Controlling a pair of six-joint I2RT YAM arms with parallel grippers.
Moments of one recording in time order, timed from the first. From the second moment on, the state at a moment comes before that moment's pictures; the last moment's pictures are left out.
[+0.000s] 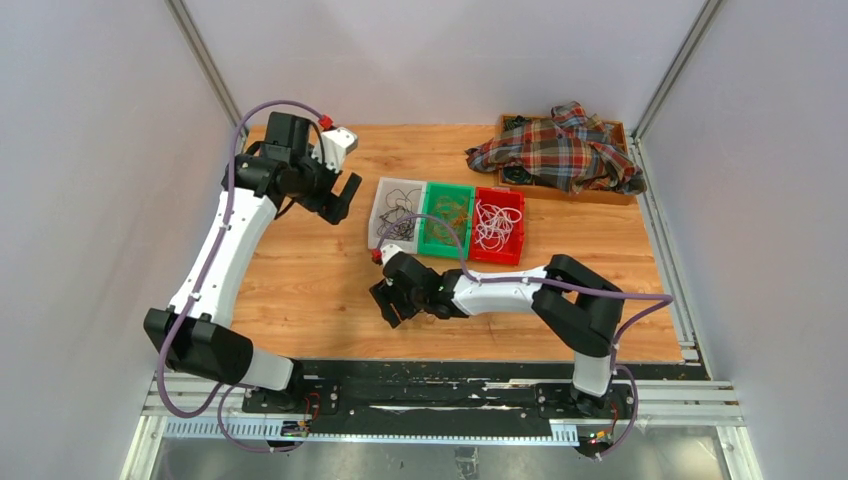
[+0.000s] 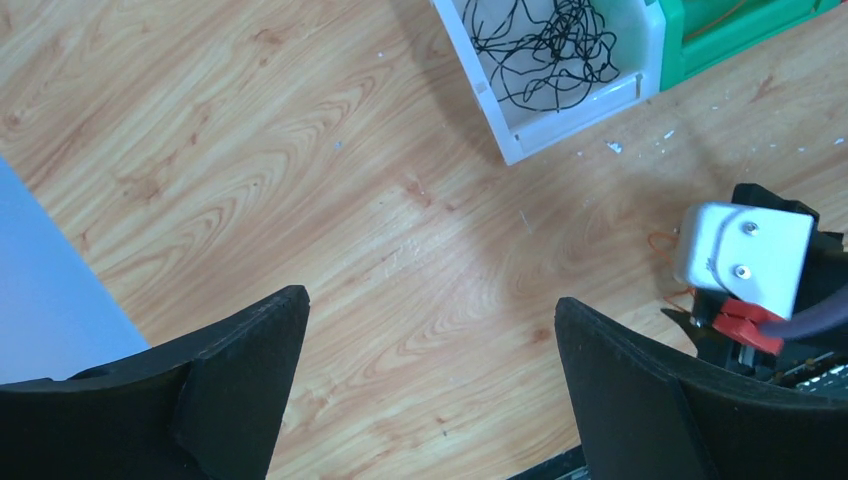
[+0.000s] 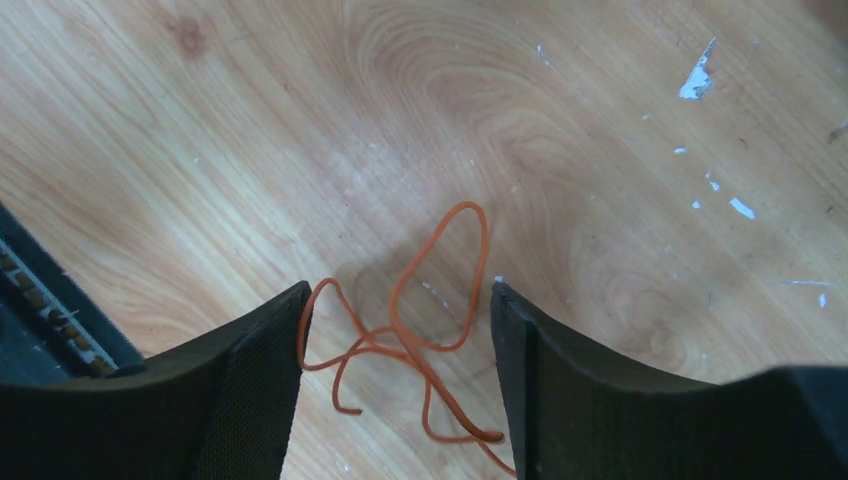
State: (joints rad) left arm -0.22 1.43 1.57 -1.03 0.15 0.35; right arm 1.11 1.84 1.07 -0.05 0.06 0.32
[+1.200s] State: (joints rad) left arm -0.13 1.38 1.54 -1.04 0.10 0.44; right arm 0.71 1.75 1.44 -0.10 0.08 0.21
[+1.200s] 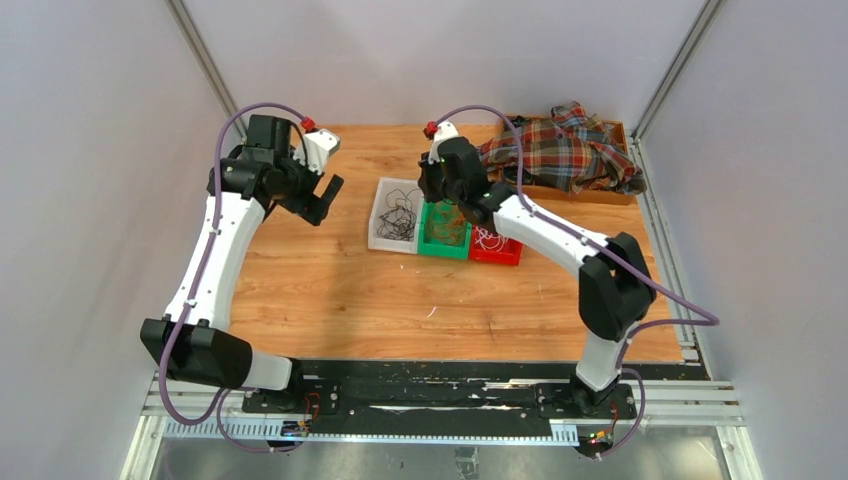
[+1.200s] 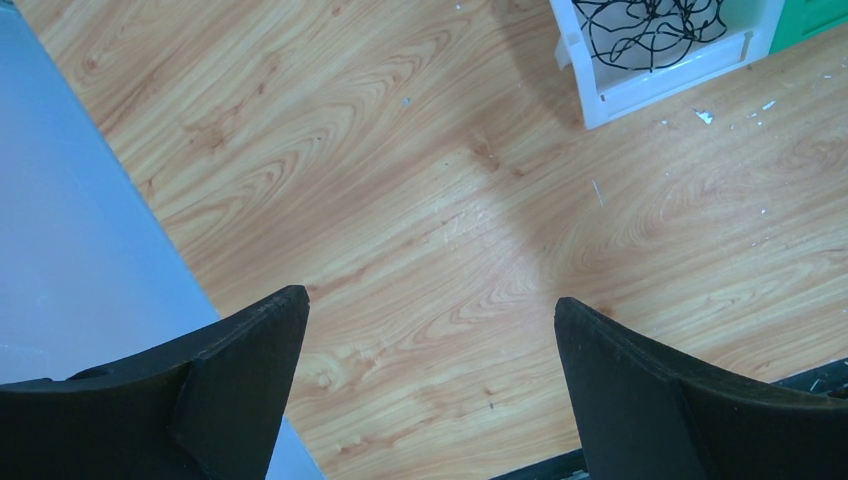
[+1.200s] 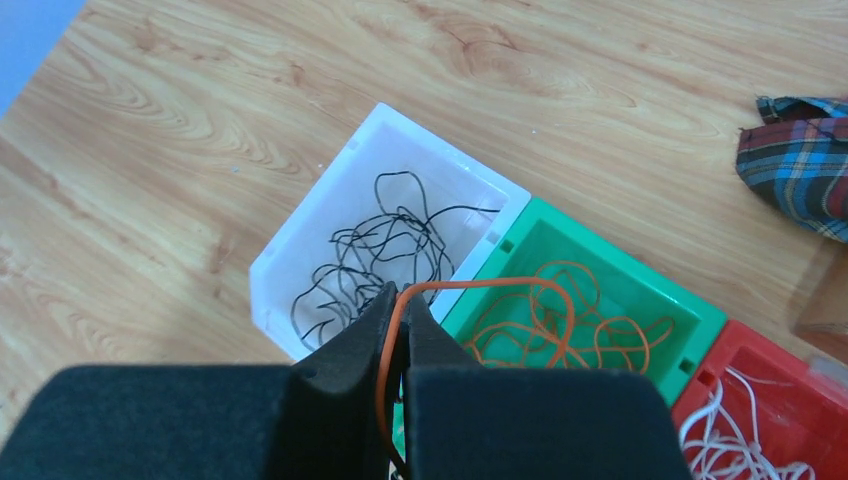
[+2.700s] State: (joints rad) left arm 0.09 1.34 1.28 -0.73 0.23 0.31; right arm 0.64 1.33 0.97 -0.09 0.45 0.22
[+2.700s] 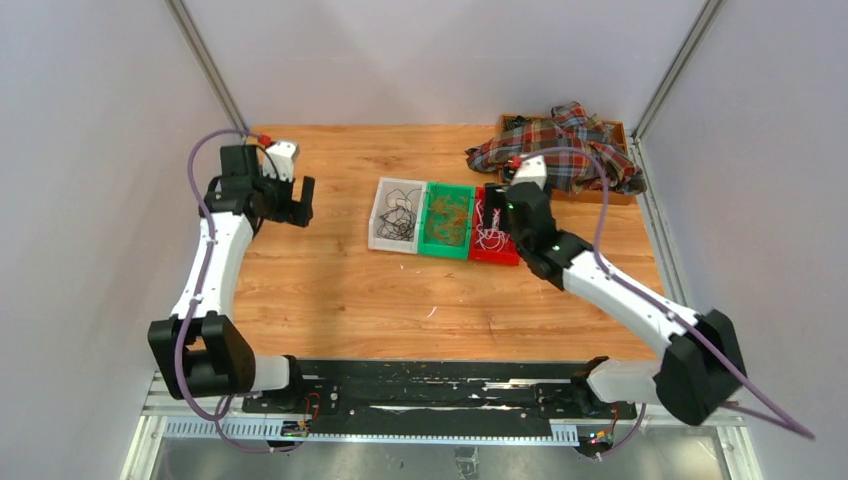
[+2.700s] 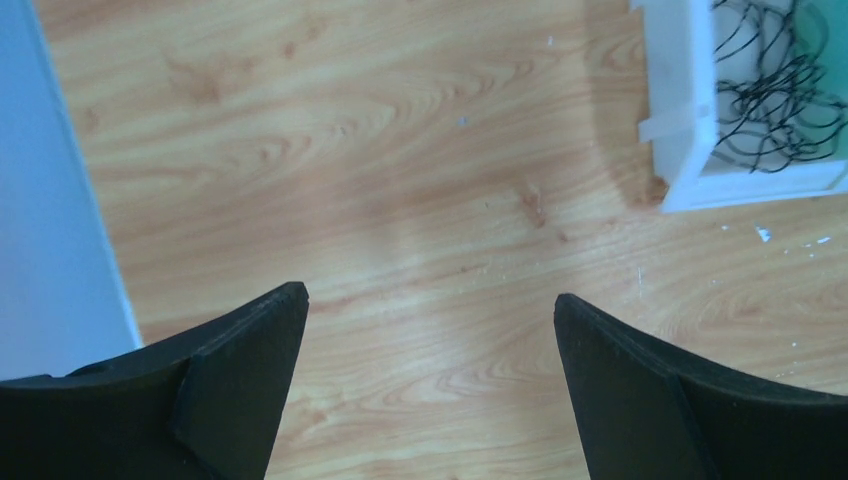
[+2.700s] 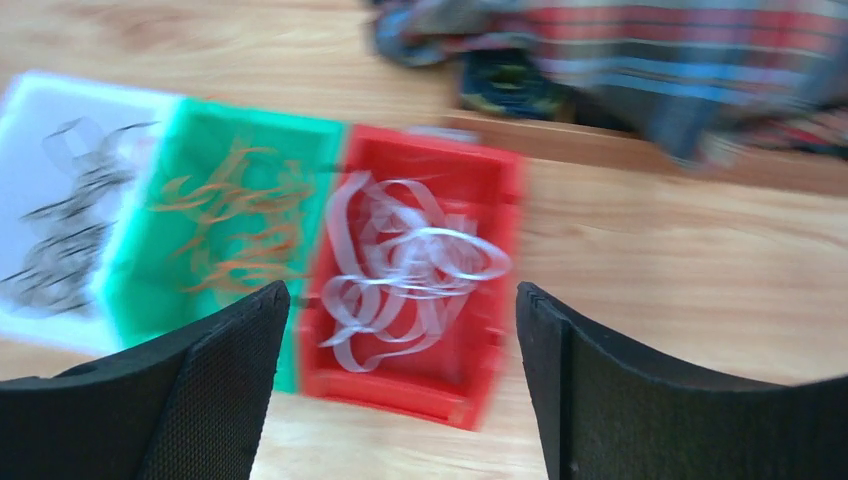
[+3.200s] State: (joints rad) left arm 0.12 1.33 0.52 0.30 0.23 0.05; right arm 0.25 1.16 0.49 0.11 0.91 0.25
